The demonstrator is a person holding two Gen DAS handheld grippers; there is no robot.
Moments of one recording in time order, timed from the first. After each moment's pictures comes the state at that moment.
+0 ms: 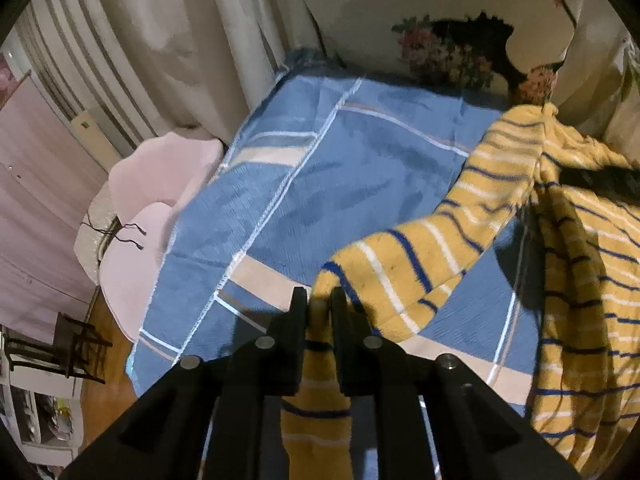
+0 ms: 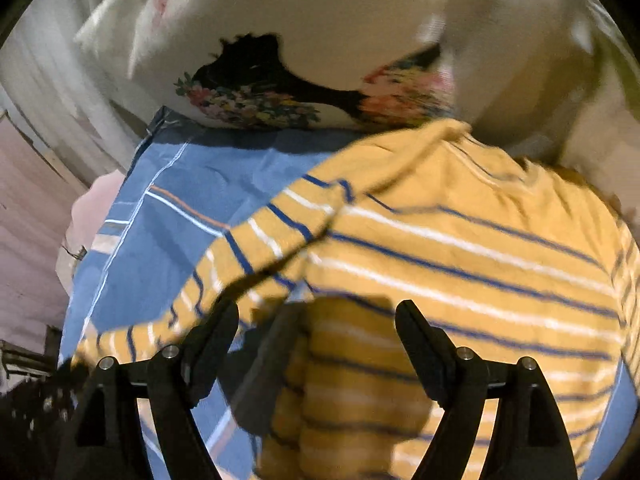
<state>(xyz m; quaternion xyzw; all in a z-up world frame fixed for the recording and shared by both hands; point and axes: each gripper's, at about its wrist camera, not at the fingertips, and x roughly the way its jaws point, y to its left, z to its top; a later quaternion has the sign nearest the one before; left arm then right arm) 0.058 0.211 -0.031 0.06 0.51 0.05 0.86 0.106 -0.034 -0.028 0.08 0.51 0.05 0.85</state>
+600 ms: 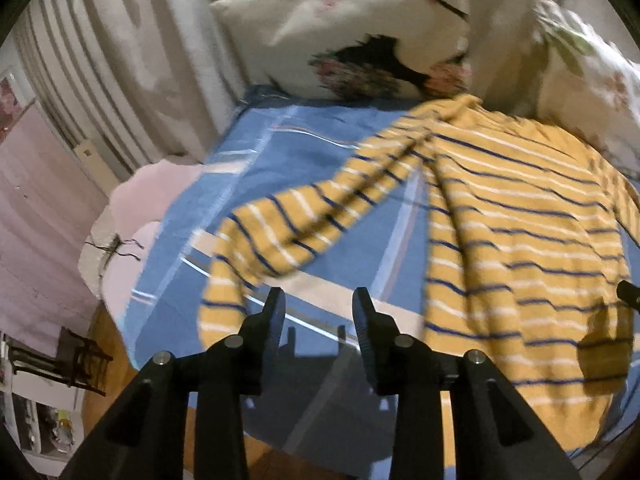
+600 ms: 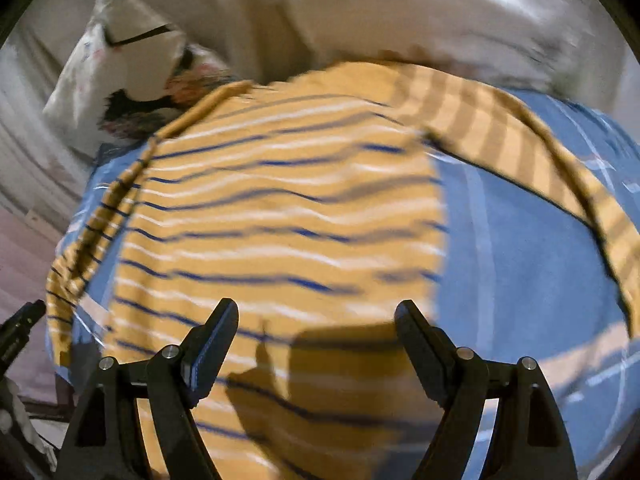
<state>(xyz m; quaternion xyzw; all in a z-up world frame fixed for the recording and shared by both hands) -0.031 0.118 -0.001 0.08 0.47 0.02 0.88 -0.105 -0.222 -0.043 0.17 0.50 -0.06 0.85</state>
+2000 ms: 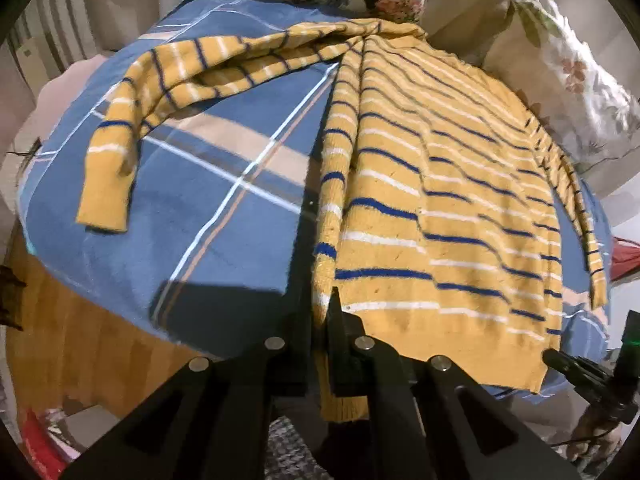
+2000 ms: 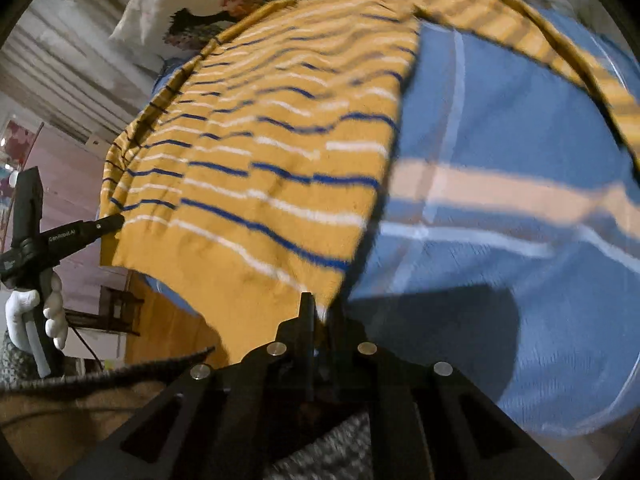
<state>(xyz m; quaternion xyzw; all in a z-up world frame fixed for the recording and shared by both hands) -0.095 0.115 -0.052 -0.06 0.58 -0.08 0.81 -0.222 -0.246 -0.078 0.19 0.57 0.11 0.79</state>
